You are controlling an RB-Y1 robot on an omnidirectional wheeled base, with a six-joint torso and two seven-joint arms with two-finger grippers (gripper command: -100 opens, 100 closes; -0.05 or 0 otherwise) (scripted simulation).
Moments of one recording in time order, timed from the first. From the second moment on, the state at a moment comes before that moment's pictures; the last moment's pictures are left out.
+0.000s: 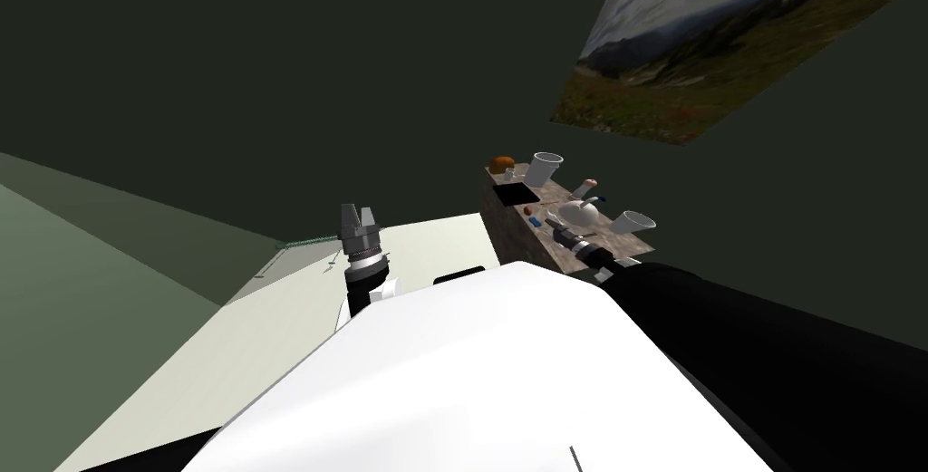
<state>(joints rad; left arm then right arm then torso) 0.50 0.04 -0.06 -2.20 -0.10 -0.58 -0.09 0.85 -0.95 -0.17 -1.61 -0.12 -0.53 -0.33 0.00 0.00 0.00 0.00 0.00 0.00</state>
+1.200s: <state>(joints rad) 0.50 0.04 -0.06 -2.20 -0.10 -0.58 -0.09 0.95 -1.28 -0.07 -1.43 -0.06 -0.42 -0.32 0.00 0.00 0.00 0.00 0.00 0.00</state>
